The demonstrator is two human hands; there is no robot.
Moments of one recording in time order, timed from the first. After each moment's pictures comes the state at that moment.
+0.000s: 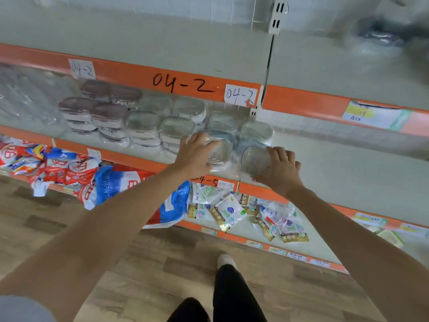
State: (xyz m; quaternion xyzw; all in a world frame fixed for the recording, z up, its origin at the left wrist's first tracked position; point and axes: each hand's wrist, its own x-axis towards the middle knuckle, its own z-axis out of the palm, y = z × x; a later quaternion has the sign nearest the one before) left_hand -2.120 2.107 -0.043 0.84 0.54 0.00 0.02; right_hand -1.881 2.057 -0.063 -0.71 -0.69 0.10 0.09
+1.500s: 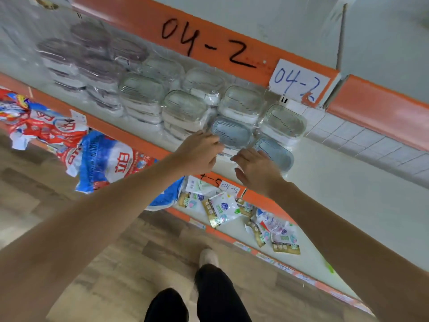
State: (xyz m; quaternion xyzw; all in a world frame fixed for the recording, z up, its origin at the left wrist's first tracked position) left_hand -2.135 2.159 -0.117 0.89 0.46 0.04 0.01; right_hand -1.939 2.140 -0.116 -0.43 -0.90 0.00 0.01
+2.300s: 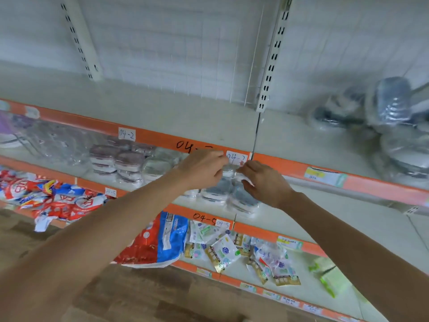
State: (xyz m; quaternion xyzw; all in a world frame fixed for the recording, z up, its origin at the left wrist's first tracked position) left_hand -2.128 2.064 0.135 0.91 0.40 0.10 -0.06; right_hand -1.928 2.029 0.116 -0.46 -0.88 -0.05 0.13
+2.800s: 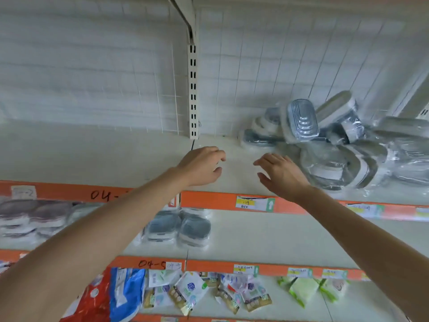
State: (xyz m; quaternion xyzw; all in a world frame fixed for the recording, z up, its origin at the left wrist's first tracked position) left_hand -1.953 2.143 0.186 0.92 0.36 0.16 0.02; right_hand -1.734 2.062 0.173 -0.62 -0.76 -0.14 0.12
